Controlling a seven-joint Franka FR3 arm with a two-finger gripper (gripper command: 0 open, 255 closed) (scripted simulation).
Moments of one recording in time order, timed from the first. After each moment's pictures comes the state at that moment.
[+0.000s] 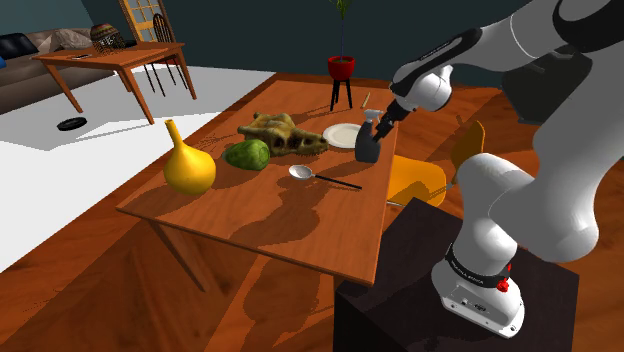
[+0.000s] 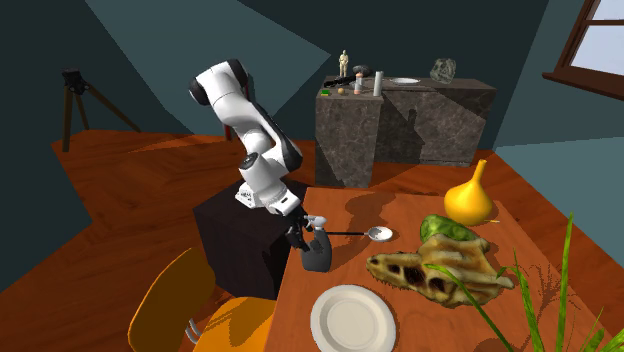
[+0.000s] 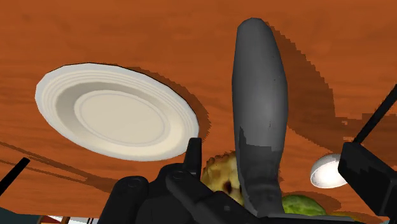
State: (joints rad) arm 0.99 -0.39 -1.67 -2.41 0.22 2.68 -1.33
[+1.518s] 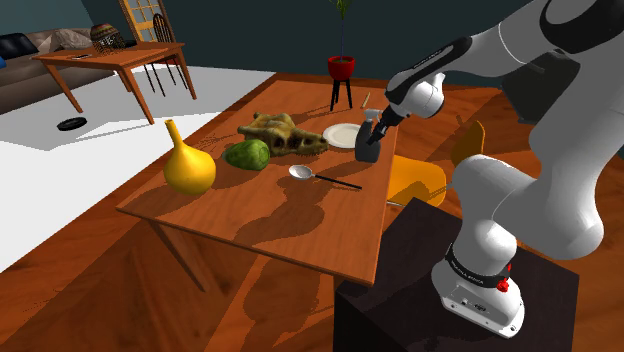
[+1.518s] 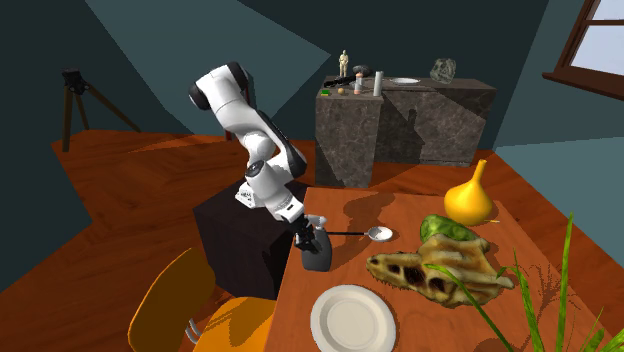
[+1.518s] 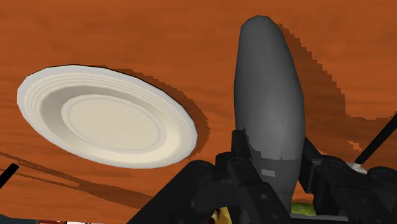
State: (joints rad) arm 1.17 -0.43 -1.82 -2.40 0.20 2.74 -1.31
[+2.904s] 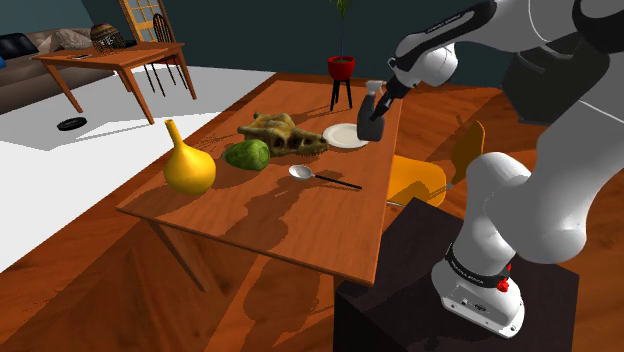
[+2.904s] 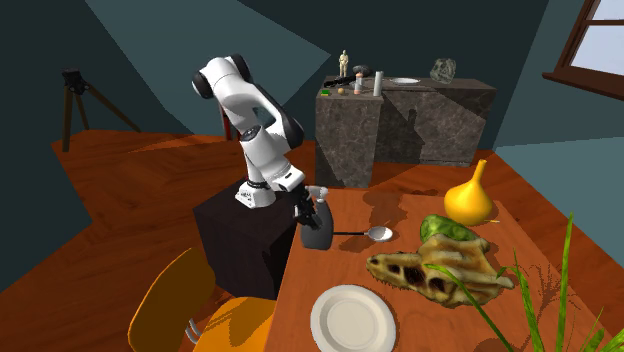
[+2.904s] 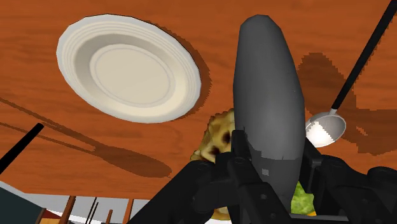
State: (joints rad) arm 0.70 -0.36 -1.32 -2.32 0.20 2.49 -1.22
